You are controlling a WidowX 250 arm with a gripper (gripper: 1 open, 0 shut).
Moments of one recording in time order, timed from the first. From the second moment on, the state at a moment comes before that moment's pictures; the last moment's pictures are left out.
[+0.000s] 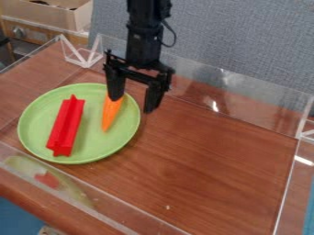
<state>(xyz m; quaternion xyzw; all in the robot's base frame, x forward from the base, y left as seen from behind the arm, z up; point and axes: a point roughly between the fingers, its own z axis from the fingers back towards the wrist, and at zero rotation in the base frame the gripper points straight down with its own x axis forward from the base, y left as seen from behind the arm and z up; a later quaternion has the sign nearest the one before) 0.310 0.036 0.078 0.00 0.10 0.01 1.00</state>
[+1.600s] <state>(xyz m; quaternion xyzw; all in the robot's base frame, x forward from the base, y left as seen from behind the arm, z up) 0.393 0.006 0.033 -0.01 0.05 0.07 1.00</state>
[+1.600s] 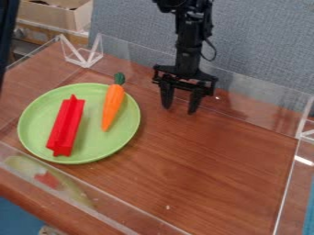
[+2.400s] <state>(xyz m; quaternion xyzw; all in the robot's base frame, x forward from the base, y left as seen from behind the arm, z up) 0.365 0.055 0.074 -0.06 0.01 0.06 1.00</state>
